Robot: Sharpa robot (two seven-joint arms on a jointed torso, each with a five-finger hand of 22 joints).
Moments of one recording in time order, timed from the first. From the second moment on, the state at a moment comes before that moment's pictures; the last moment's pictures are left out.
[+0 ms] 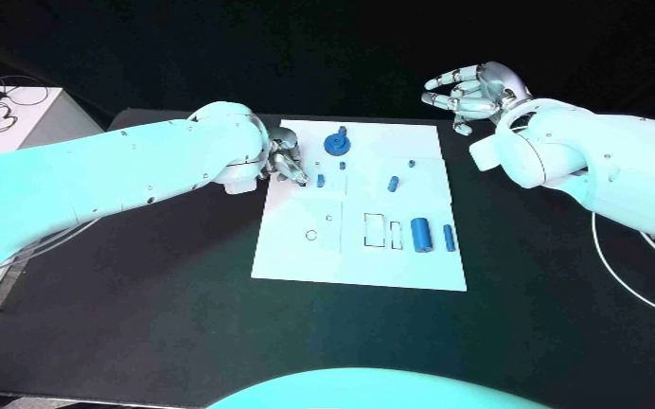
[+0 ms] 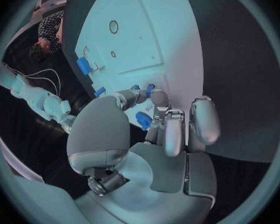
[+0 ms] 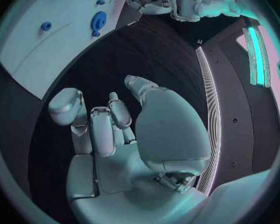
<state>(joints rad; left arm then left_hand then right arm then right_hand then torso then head) 1.37 -0.66 -0.13 1.31 -1.13 0.15 -0.47 1.11 -0.21 0.73 0.16 0.50 0.87 0.07 0.73 0.78 1.24 -0.02 1.05 0.68 1.47 -0.07 1.54 1.31 0.10 1.38 0.03 1.36 1.19 1.38 -0.74 -0.13 1.30 -0.50 -0.47 0.13 1.29 -0.21 0.42 0.16 0.29 0.83 0.17 0.20 0.39 1.29 0.08 1.23 1.25 1.47 0.00 1.40 1.28 0.10 1.37 0.10 1.03 1.11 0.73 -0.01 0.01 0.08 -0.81</state>
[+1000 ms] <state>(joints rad) 1.37 -0.63 -0.13 1.27 -1.09 0.17 -0.49 1.02 -0.22 0.69 0.09 0.48 0.88 0.04 0.72 0.77 1.24 -0.03 1.03 0.66 1.47 -0.07 1.54 1.31 0.10 1.37 0.03 1.35 1.16 1.38 -0.75 -0.13 1.31 -0.50 -0.47 0.13 1.29 -0.21 0.42 0.16 0.29 0.83 0.17 0.21 0.39 1.29 0.08 1.23 1.25 1.47 0.00 1.39 1.28 0.10 1.37 0.10 1.02 1.10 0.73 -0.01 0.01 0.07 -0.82</state>
